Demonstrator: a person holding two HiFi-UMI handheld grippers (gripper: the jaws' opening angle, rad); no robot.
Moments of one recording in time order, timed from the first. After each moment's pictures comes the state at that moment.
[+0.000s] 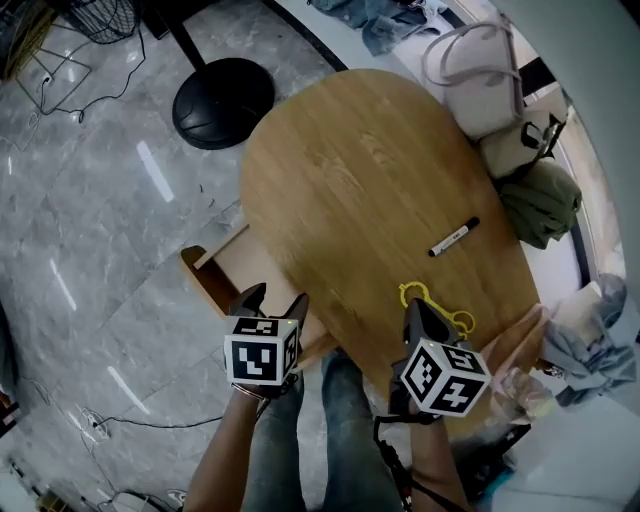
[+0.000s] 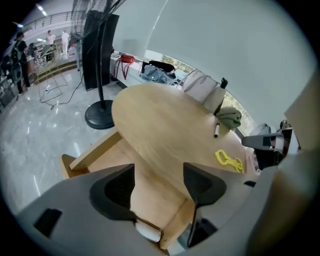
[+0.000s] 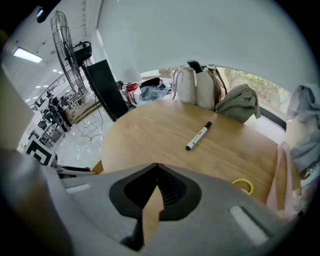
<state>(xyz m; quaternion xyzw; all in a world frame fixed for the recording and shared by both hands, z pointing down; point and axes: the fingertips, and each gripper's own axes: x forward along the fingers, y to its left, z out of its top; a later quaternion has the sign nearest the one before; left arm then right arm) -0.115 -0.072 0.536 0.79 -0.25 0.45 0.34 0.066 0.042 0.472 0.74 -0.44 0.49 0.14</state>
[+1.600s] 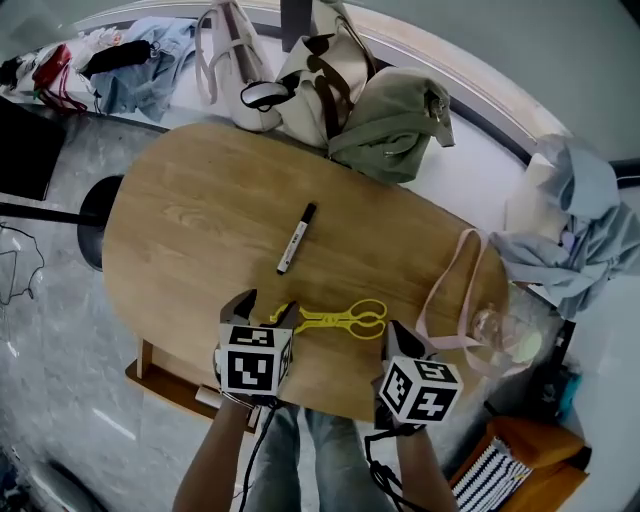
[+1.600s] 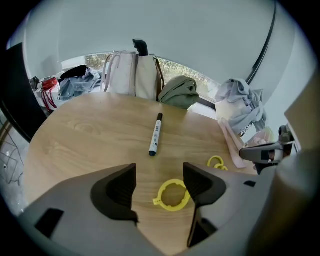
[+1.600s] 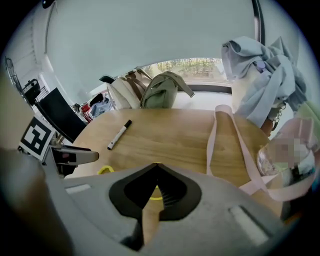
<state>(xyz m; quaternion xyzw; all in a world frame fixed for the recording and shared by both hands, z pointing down) 0.133 0.032 0.528 0.84 -0.02 0.52 0.14 0.186 0.231 0.500 0.81 -0.24 0.53 0.01</state>
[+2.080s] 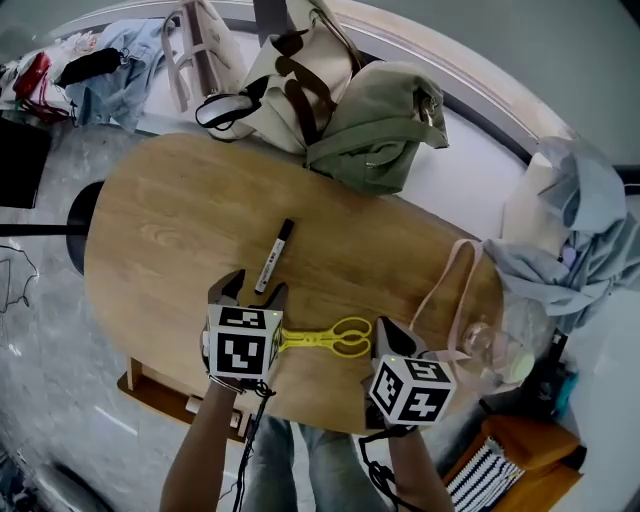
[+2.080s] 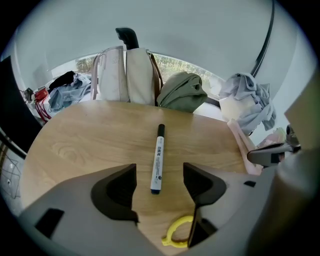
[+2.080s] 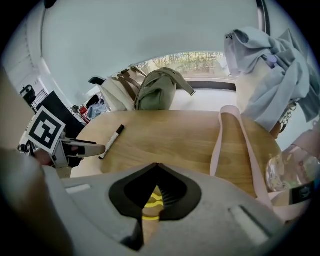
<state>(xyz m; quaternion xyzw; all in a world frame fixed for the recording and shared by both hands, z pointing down) 0.205 0.017 0.545 0.84 -0.01 0.53 0.11 0.231 0.224 0.515 0.80 -0.24 0.54 0.00</state>
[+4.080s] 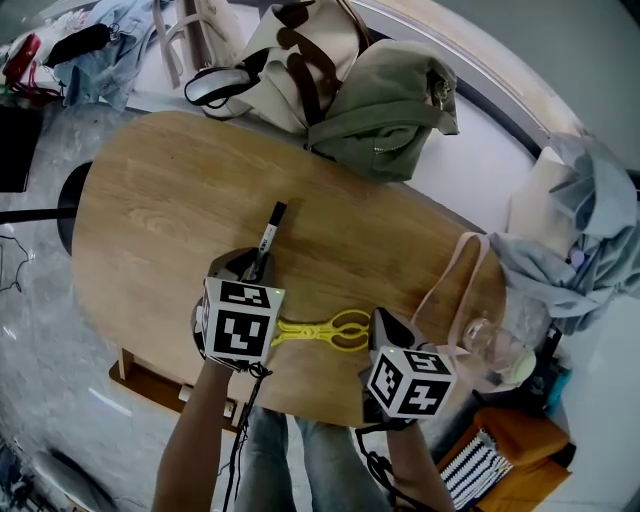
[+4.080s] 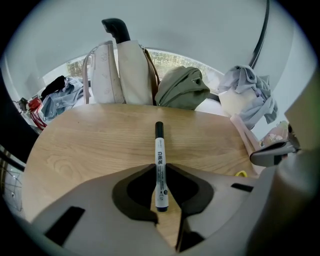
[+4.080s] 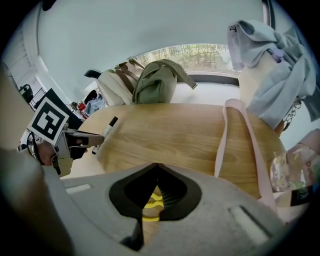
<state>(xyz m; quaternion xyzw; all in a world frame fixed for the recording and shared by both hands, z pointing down) 0.233 0.009 0.555 0.84 0.01 0.53 0.07 0.231 0.222 0.532 0.79 -0.24 0.57 0.01</state>
